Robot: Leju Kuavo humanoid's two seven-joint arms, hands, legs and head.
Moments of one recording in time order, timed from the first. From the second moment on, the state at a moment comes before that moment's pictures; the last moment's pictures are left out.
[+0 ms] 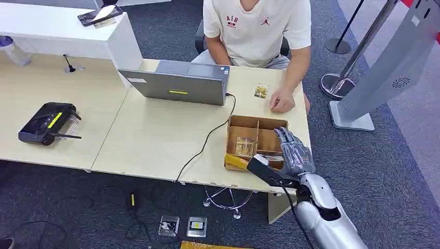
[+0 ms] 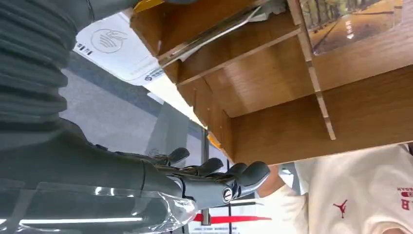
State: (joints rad) left arm -0.16 0.04 -1.18 -0.19 0.53 0.65 -0.10; right arm -0.41 -0.20 0.62 -1.22 0.98 0.00 0.18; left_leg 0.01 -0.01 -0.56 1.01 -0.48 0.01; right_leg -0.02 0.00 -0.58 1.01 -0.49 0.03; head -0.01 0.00
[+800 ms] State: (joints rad) left arm -0.16 0.04 -1.20 -0.19 0.54 0.64 -0.08; right arm -0.42 -0.18 0.62 -1.15 0.97 0.01 0.18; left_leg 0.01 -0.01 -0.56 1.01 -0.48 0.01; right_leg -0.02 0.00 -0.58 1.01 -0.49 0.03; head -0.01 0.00
